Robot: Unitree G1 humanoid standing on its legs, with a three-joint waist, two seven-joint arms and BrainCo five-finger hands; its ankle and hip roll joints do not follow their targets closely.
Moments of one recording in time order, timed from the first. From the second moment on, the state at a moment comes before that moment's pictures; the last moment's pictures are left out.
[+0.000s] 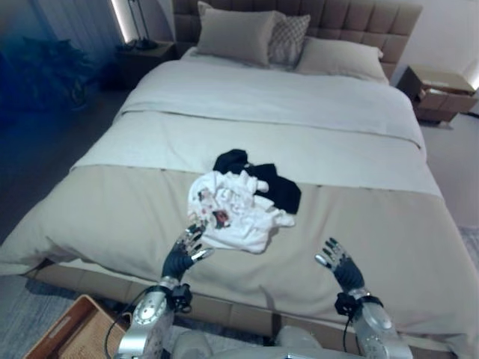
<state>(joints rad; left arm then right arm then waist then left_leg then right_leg) 0.18 0.33 -0.26 0.26 -0.57 -0.21 -0.05 0.19 -0.31 0.17 0.36 0.56 -0.18 0.03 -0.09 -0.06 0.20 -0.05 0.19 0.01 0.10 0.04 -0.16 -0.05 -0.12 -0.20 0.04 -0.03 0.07</state>
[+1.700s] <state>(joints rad) -0.13 0.39 -0.34 0.14 -0.58 -0.31 0.16 -1.22 -0.65 0.50 1.06 -0.31 -0.02 -0.51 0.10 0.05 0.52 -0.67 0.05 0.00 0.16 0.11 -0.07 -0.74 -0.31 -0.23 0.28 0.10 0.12</state>
